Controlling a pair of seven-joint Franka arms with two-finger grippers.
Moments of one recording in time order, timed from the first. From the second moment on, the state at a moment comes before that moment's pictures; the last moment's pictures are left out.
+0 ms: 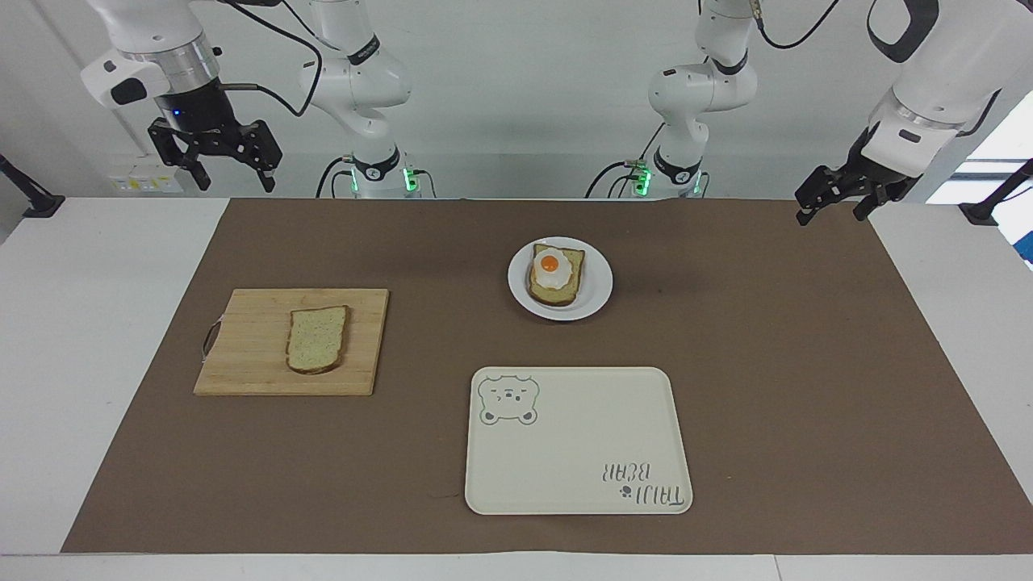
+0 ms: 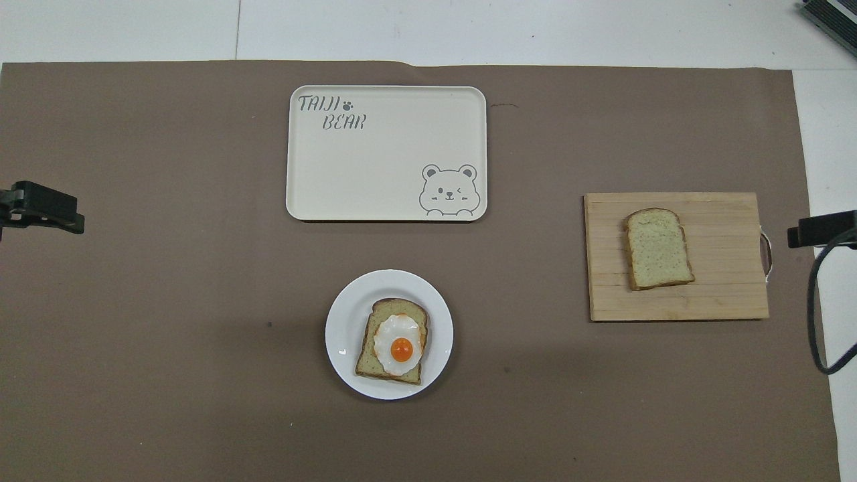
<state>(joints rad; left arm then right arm) 0.09 0.01 -0.10 -1.52 -0.01 1.48 -0.06 0.04 -0.11 -0.09 -1.61 -0.02 1.55 -0.02</state>
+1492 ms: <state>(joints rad) 0.09 0.01 -0.10 -1.52 -0.01 1.48 -0.06 0.04 -0.11 -0.09 -1.61 -0.02 1.55 -0.02</state>
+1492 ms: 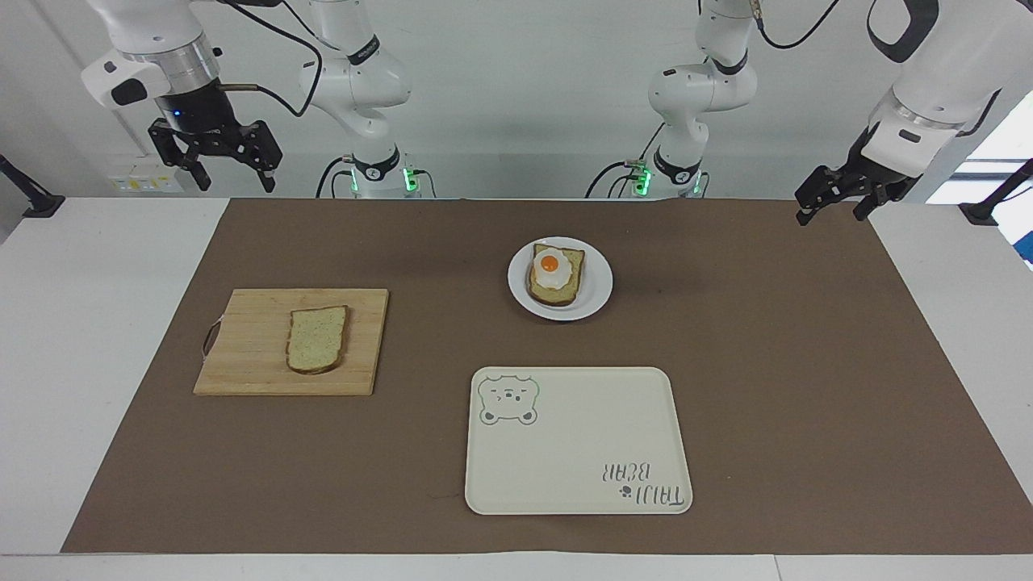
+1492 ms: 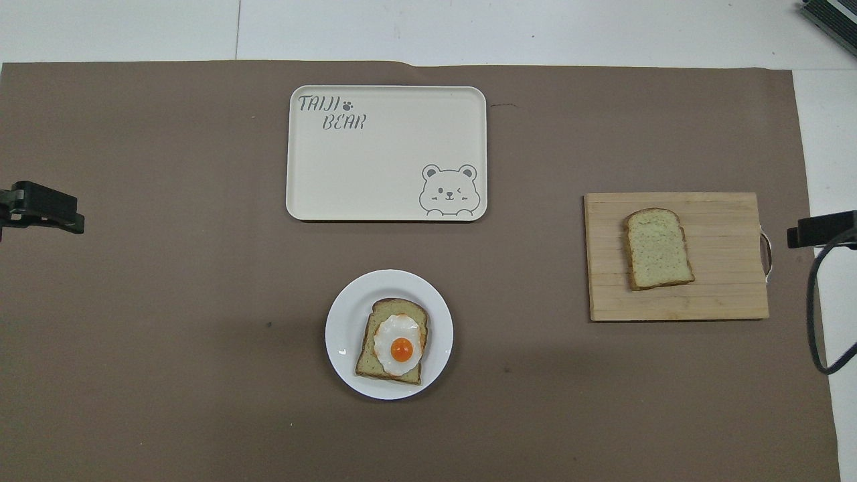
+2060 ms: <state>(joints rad) 0.09 0.01 -0.10 -1.52 -0.01 1.48 -0.06 0.04 -0.11 -0.09 -1.61 -0.02 1.55 -0.02</state>
